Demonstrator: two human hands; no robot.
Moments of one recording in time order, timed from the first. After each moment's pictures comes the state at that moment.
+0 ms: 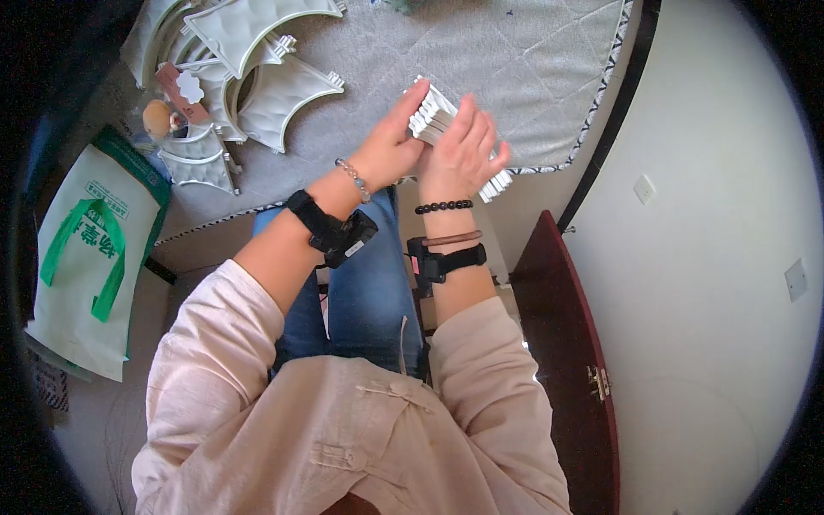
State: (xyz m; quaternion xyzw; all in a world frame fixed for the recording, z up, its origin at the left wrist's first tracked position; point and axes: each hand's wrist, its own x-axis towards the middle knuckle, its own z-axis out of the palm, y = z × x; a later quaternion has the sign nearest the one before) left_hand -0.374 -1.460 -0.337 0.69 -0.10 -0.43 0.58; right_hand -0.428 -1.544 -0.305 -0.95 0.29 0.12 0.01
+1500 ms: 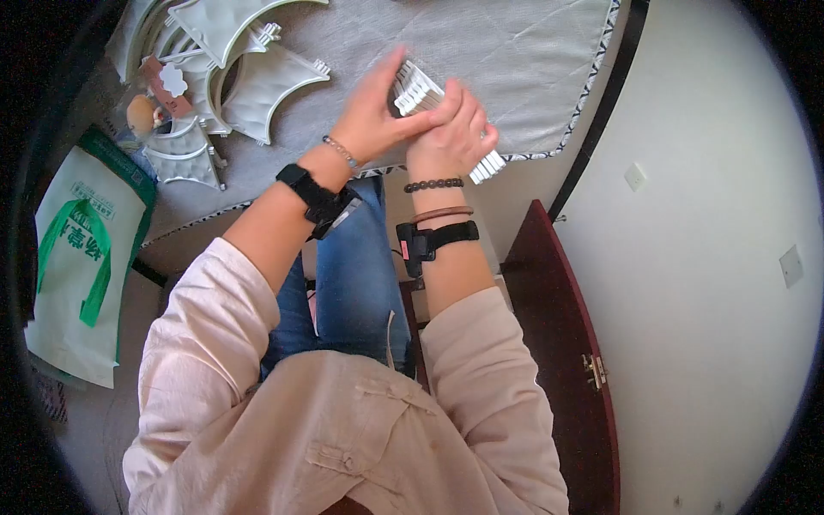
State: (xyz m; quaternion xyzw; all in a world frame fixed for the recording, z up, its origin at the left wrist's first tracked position) left_hand -0.359 -1.460 -0.340 0.77 -0.16 -0.32 0.53; right_hand -0.426 -1.547 -0.315 -0.96 0.28 0.03 0.02
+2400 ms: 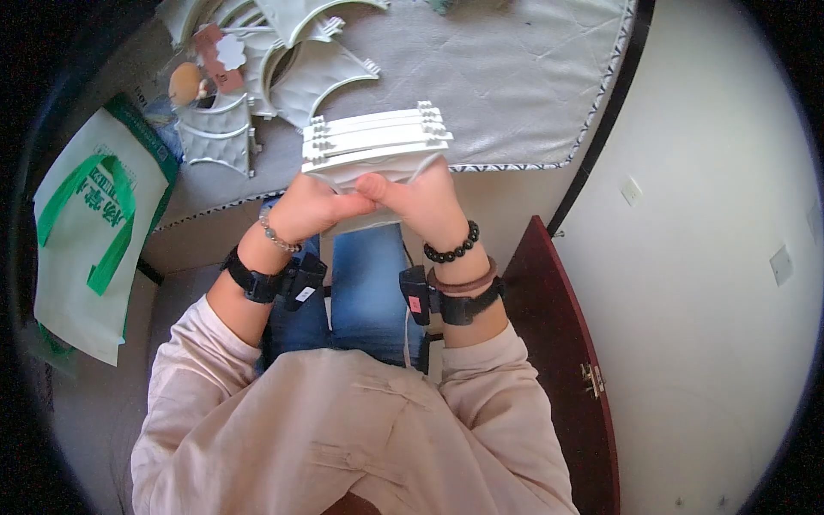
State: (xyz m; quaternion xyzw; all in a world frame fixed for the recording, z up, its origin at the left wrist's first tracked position) left_hand -0.340 -1.350 -0.231 0.45 0.13 -0.56 0.69; right_hand -0.398 -1.494 -0.218 -0.51 0.36 0.18 0.76
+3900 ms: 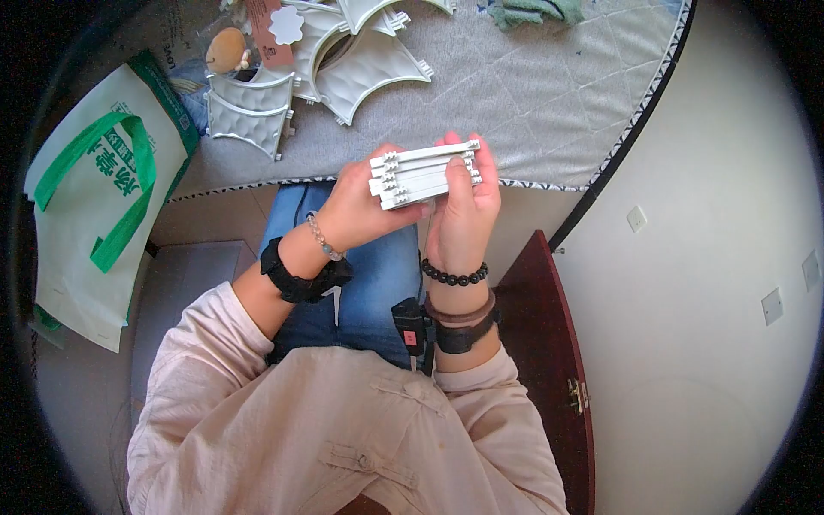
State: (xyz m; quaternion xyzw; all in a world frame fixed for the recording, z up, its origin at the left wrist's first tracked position) left_hand -0.365 -1.339 -0.246 0.69 -0.02 -0.42 0.59; right_hand -0.390 -1.453 -0.212 -0.42 0.57 -0.03 0.71
